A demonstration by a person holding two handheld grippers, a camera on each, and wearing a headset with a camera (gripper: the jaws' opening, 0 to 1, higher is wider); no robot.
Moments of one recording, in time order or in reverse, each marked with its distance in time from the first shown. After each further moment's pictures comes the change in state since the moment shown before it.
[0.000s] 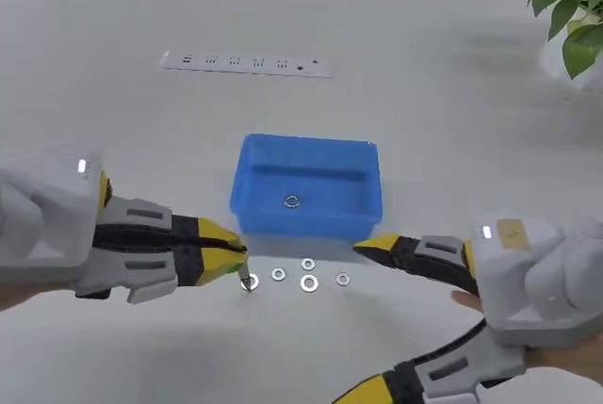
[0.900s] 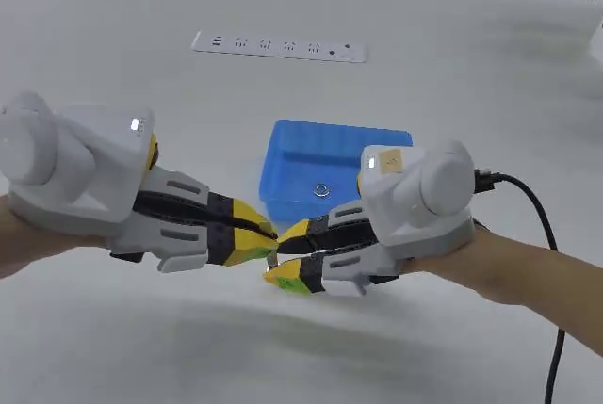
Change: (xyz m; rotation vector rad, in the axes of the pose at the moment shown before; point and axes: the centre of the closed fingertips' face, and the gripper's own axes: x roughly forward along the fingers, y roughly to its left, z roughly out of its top) left arm 0.001 -0.002 -0.003 -0.010 0.051 -0.085; right arm 0.078 -0.024 0.021 -0.051 0.052 0.135
